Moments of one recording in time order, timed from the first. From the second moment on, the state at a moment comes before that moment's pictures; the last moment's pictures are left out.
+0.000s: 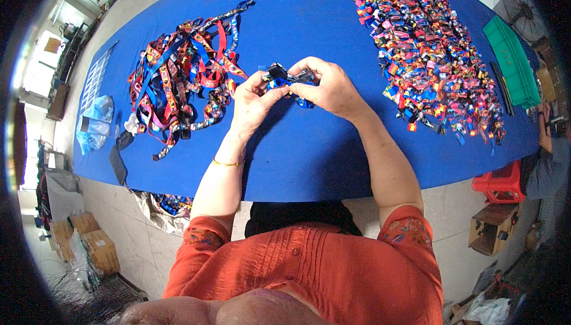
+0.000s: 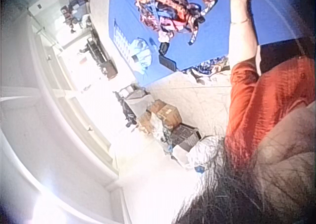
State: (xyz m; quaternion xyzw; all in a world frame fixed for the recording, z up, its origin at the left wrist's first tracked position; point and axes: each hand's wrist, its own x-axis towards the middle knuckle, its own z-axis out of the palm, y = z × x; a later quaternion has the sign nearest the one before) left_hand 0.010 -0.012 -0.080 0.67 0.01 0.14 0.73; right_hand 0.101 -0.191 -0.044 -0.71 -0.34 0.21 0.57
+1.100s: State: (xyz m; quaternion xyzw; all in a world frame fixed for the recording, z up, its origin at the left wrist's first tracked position) left_hand -0.120 -0.053 -0.112 0.87 -0.03 0.22 0.44; right_hand 0.047 -0.280 -0.004 -0.71 -0.32 0.27 0.56
